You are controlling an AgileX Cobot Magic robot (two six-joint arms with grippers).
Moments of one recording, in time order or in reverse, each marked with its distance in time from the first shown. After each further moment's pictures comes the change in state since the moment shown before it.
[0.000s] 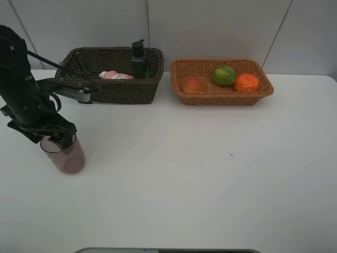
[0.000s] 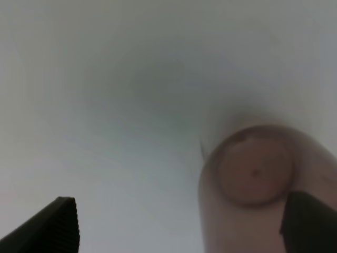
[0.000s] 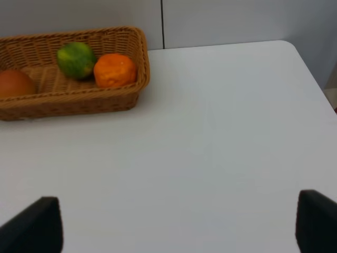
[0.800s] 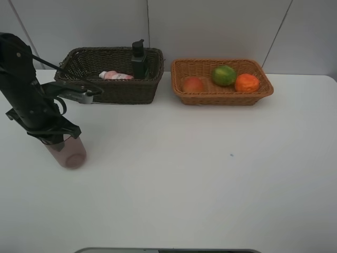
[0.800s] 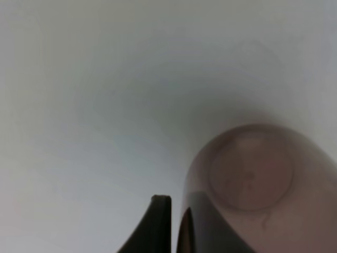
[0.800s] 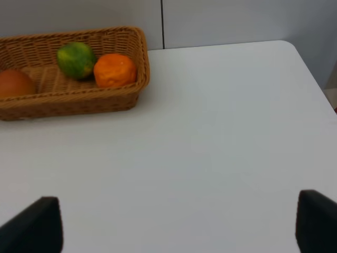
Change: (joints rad) left arm 0.000 0.032 0.002 -0.016 -0.026 -0.018; right arm 0.000 0.000 0.000 0.000 0.000 0.001
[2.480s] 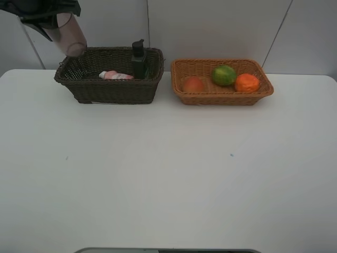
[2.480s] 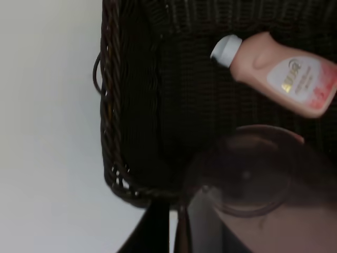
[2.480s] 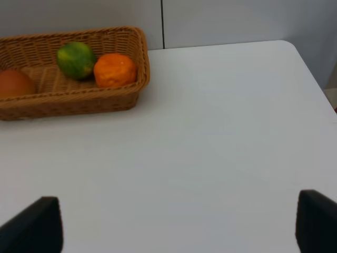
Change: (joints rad) left arm 0.030 0.078 -0.789 0.119 0.279 -0.326; right arm 0.000 0.000 0.000 0.000 0.000 0.000
